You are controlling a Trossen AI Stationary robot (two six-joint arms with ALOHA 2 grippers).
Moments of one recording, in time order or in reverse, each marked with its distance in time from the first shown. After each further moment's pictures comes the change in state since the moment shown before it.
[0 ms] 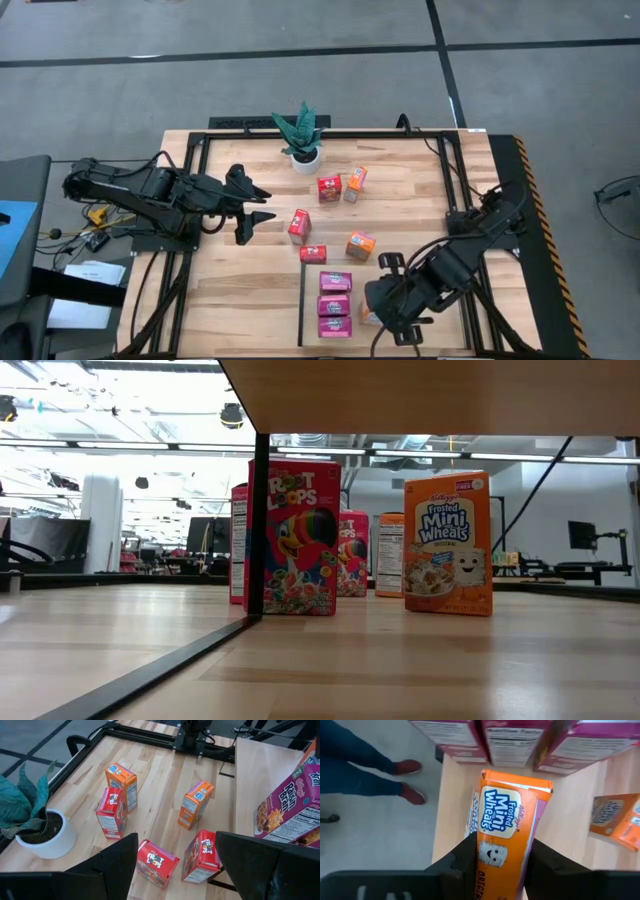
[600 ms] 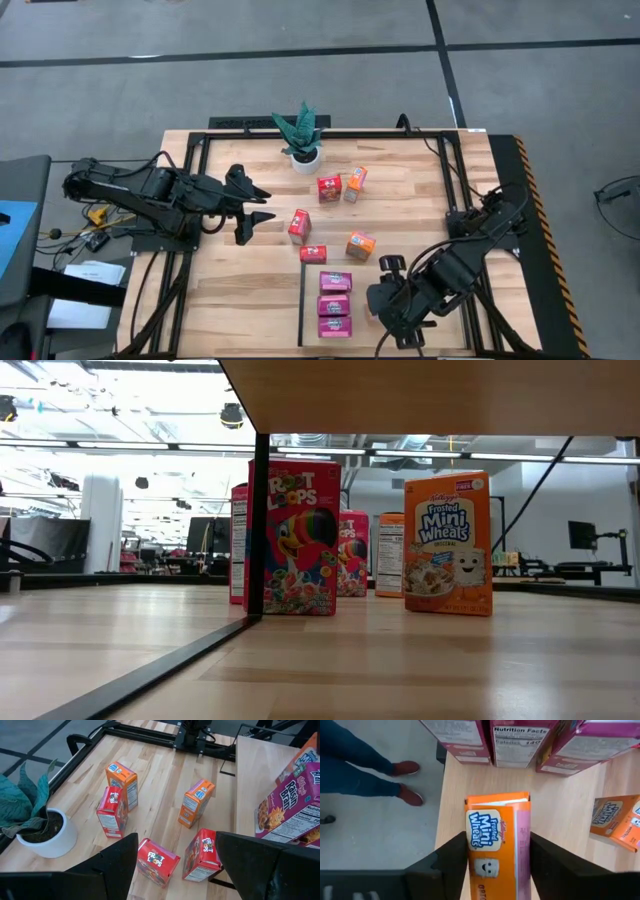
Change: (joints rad) left arm 0.000 0.000 0.000 -0.006 0.000 0.001; right arm 0.021 0.000 0.000 0.013 0.022 0.009
